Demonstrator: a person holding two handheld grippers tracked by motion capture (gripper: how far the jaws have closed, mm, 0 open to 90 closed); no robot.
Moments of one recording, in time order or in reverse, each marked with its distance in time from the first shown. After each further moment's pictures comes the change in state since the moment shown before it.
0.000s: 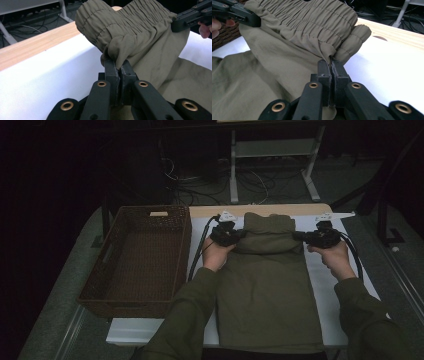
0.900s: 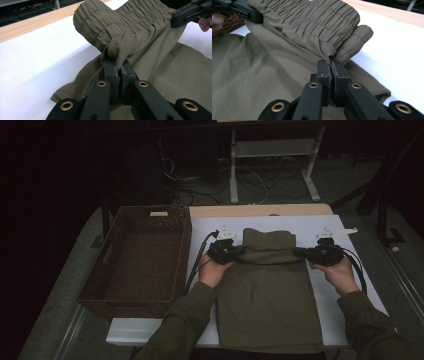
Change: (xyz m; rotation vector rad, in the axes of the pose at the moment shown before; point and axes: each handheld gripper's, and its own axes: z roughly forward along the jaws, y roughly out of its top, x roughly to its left) left arm -0.030 -0.031 -0.023 0.030 -0.025 0.013; right arm 0.035 -0.031 -0.020 0.050 0.022 -0.019
